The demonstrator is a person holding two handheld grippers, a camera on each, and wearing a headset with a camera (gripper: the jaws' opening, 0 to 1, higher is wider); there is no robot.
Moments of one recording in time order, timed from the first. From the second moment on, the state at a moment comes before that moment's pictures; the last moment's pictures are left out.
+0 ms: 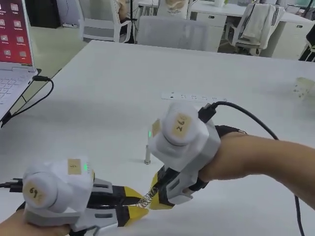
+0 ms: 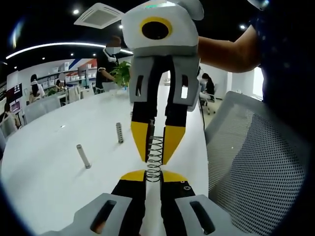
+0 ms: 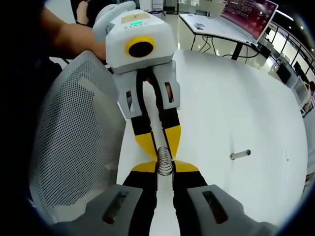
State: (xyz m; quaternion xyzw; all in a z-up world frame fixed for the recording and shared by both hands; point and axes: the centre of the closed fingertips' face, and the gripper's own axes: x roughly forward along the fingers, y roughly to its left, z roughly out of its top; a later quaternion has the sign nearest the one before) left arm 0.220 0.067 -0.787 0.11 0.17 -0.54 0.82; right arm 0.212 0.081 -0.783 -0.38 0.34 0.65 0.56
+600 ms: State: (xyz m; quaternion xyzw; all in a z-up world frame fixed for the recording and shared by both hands) left arm 0.218 0.065 -0.790 0.11 0.17 -0.54 0.81; right arm 0.206 0.089 -0.781 -0.40 0.34 0.66 0.54
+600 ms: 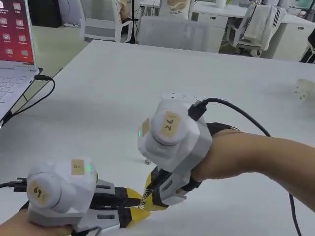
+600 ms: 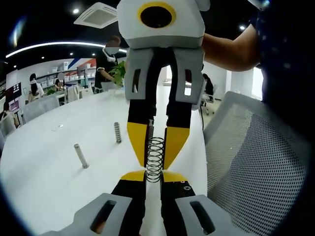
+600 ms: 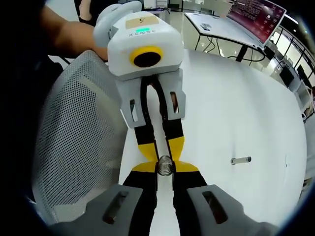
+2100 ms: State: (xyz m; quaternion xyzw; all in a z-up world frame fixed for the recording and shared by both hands) left arm 0.228 0.086 -0.792 0.05 0.20 -0.49 0.85; right arm 0.218 0.086 -0.781 -0.41 0.34 0.64 0.55
